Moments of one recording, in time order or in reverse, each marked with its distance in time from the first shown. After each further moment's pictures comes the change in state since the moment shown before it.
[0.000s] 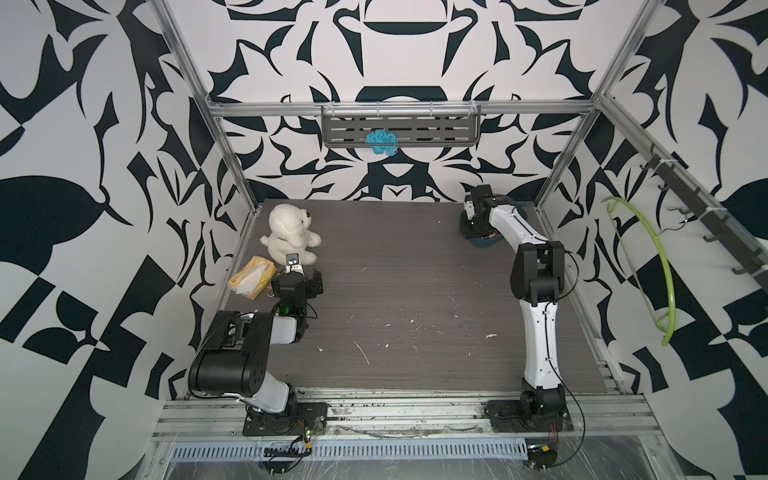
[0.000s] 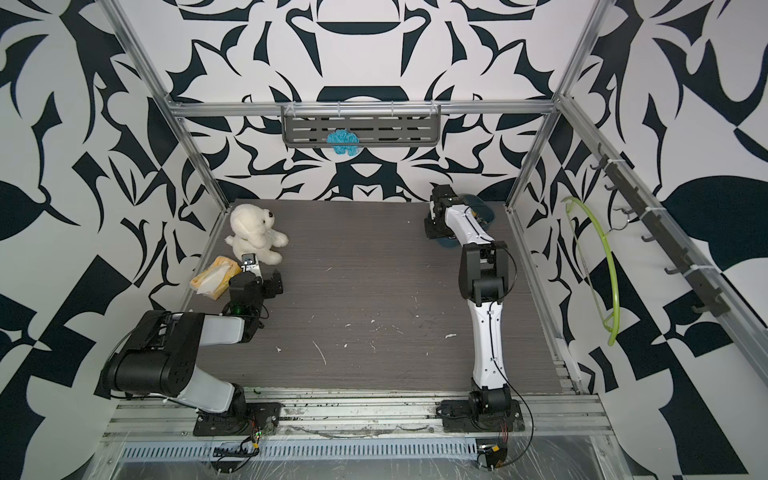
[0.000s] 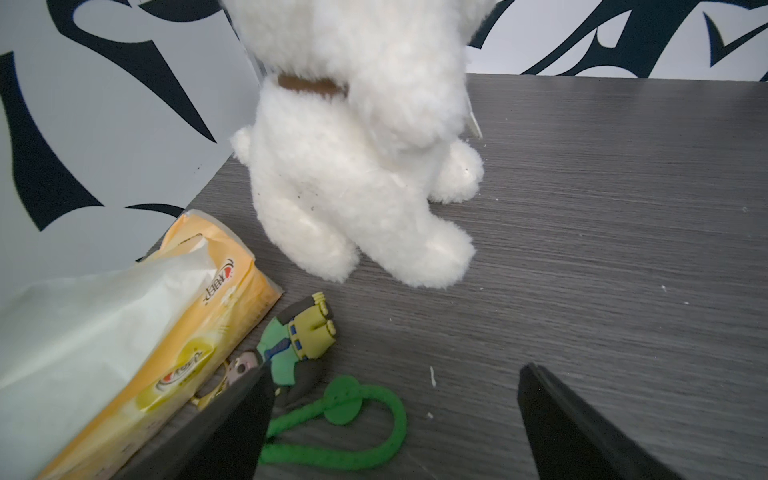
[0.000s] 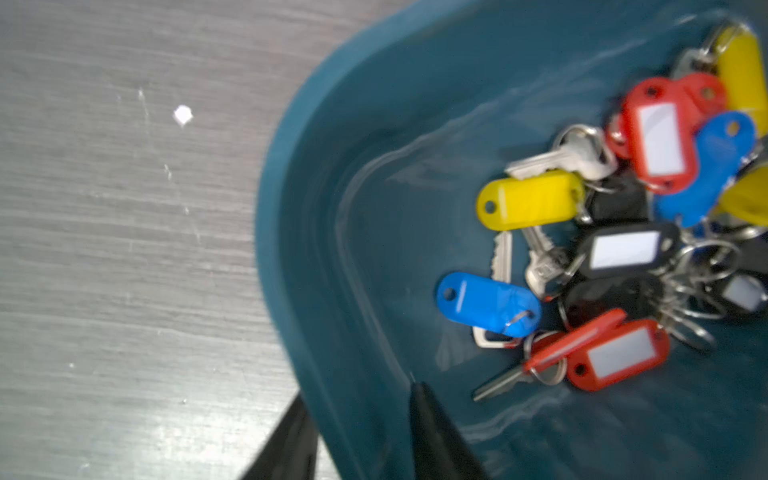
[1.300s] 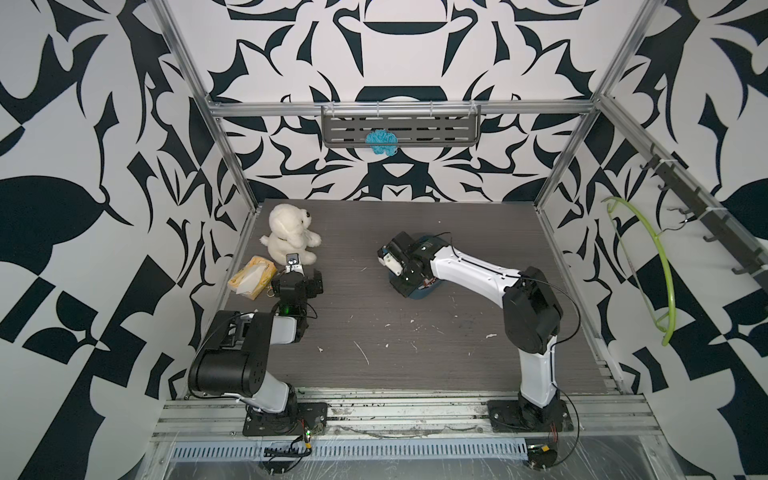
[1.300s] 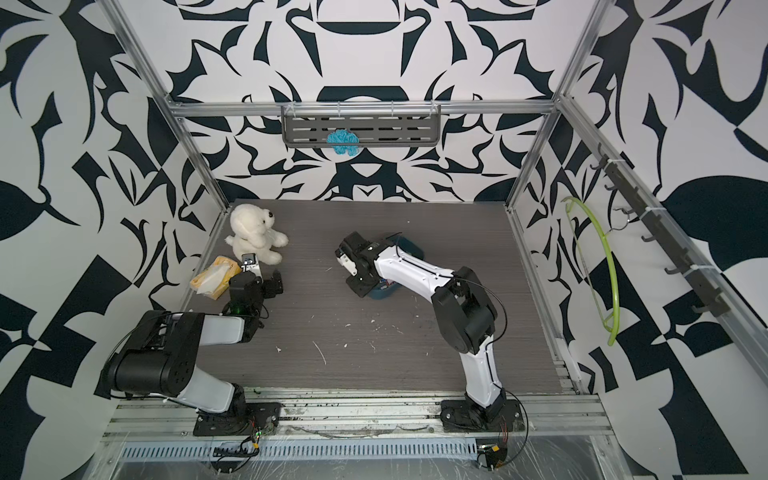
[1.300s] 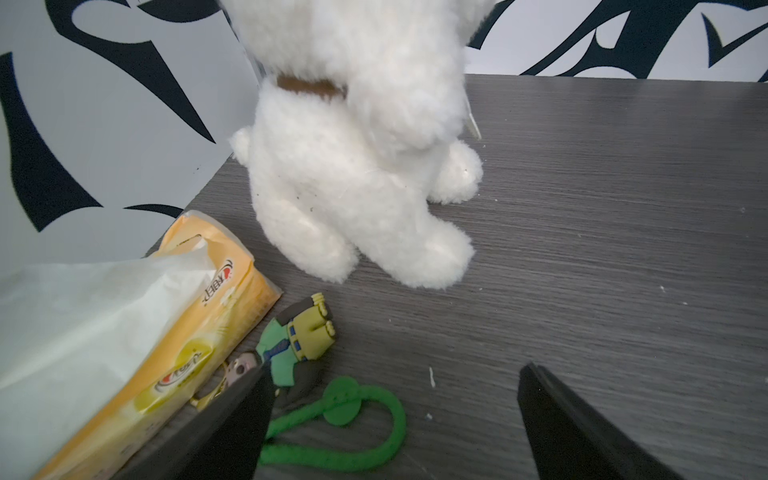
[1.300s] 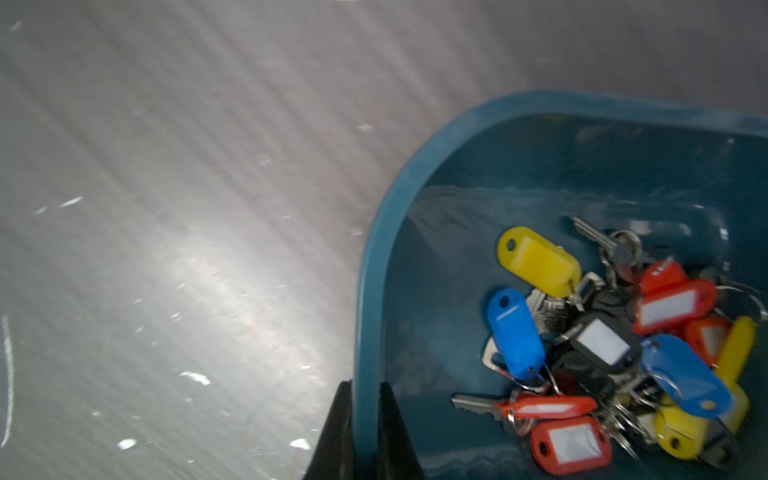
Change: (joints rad) left arm 0.000 0.000 0.001 0.000 0.002 0.000; right arm 0.660 -0.412 -0.547 0.046 -0.015 -0.034
